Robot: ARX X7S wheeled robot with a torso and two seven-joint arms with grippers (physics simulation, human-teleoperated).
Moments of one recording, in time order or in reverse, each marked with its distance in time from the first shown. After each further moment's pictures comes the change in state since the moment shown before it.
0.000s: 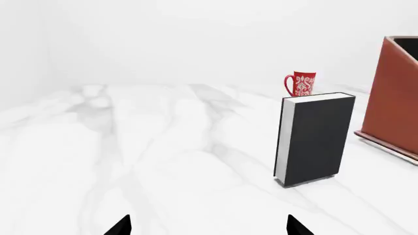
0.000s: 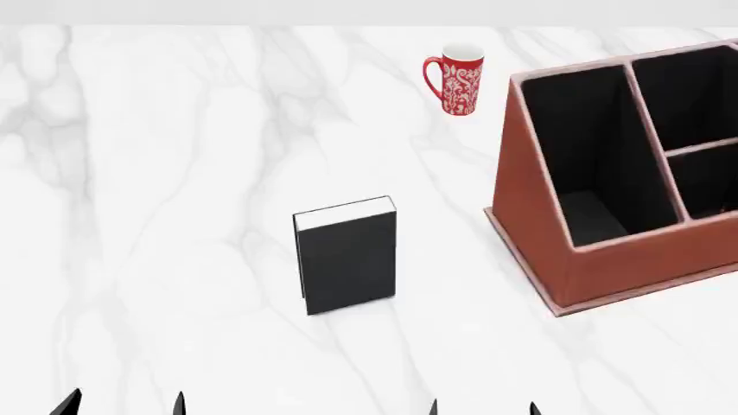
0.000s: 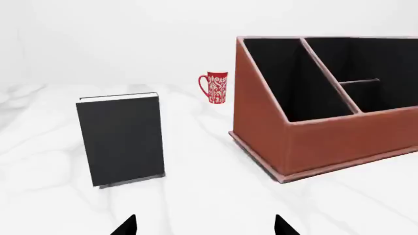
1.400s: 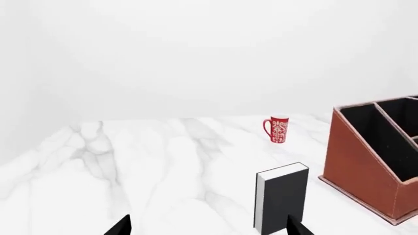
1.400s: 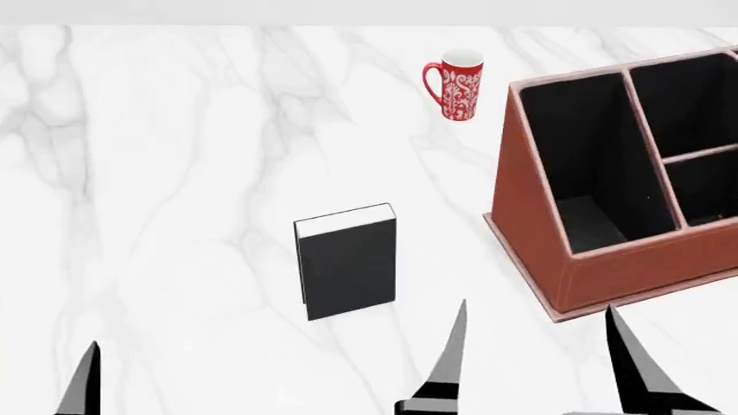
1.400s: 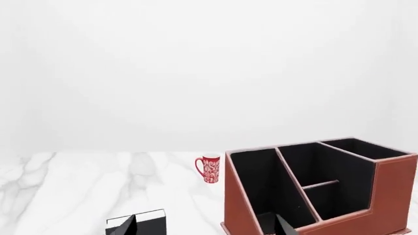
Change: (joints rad) left arm -0.018 -0.445 -0.026 1.017 -0.707 -0.871 -0.496; right arm 0.173 0.603 -0.225 -1.017 0.788 0.690 0.861
